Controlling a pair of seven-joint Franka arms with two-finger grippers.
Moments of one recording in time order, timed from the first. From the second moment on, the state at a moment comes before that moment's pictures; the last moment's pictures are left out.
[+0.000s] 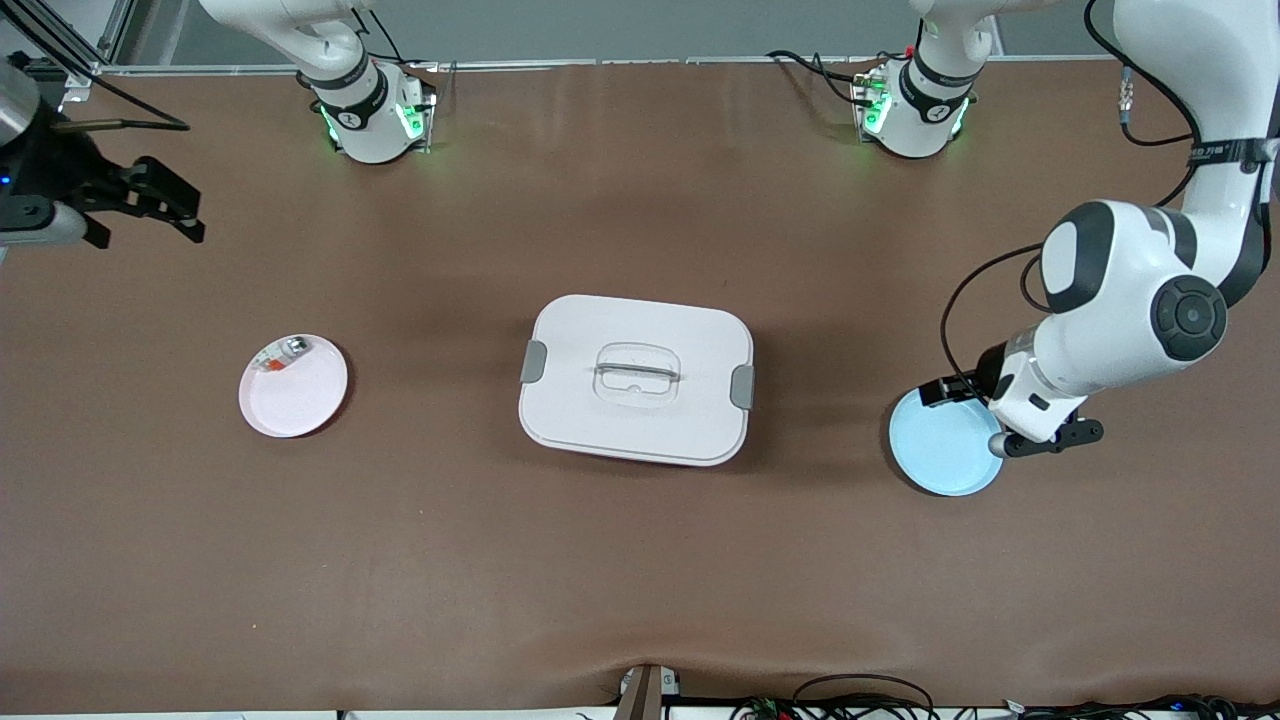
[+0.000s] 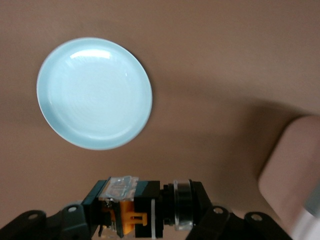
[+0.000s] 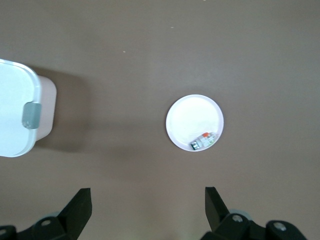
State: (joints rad) left arm 0.12 0.32 -0.32 -1.72 -0.08 1.92 -0.37; right arm 0.18 -0.06 -0.05 -1.55 -0.02 1.49 0.06
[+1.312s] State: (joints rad) left arm 0.07 0.33 -0.60 -1.56 -0.73 1.73 -1.04; right arm 0.65 -0.02 -0.04 -1.76 0.28 2.09 0.90
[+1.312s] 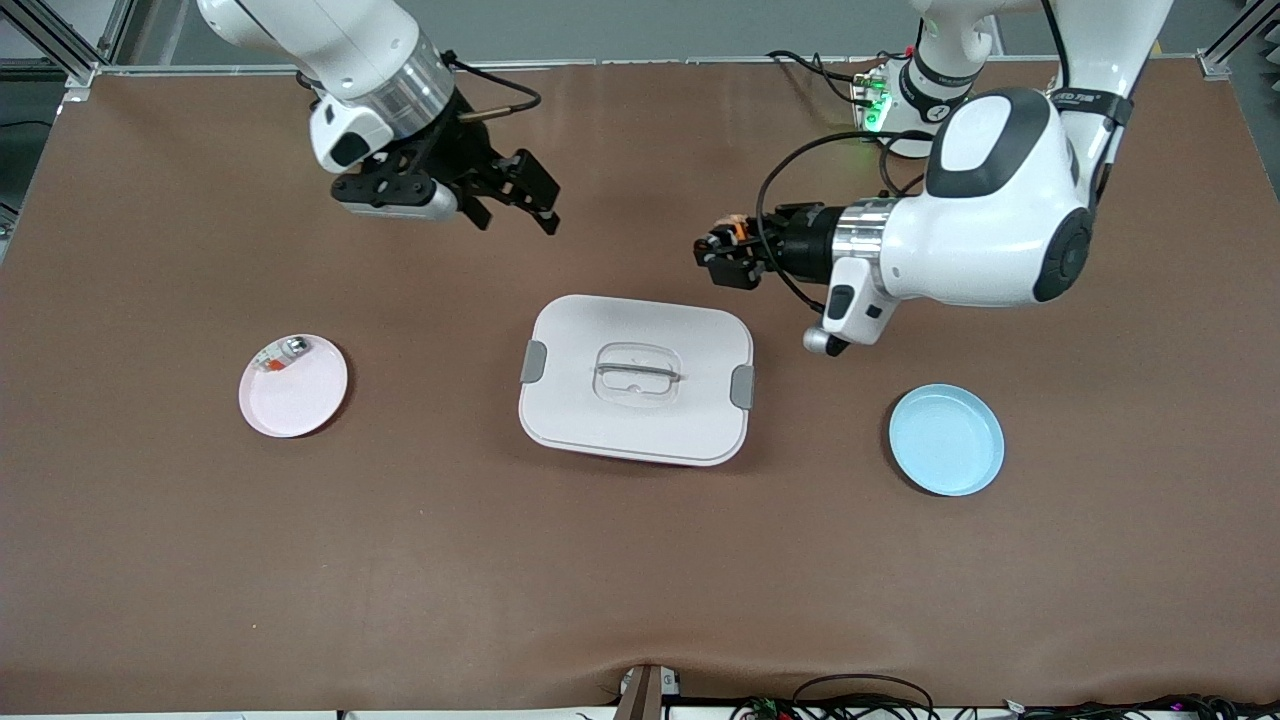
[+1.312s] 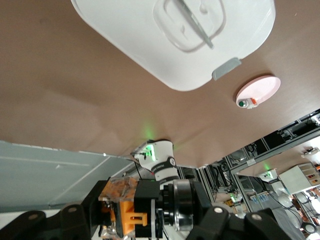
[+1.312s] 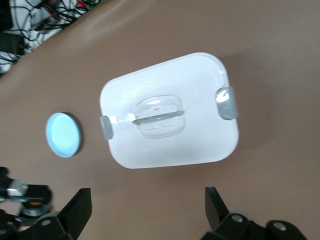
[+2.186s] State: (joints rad) left arm -0.08 0.37 -0.61 -1.56 -0.77 1.93 -1.27; right arm 0.77 0.03 -0.04 -1.78 0.33 2.20 1.16
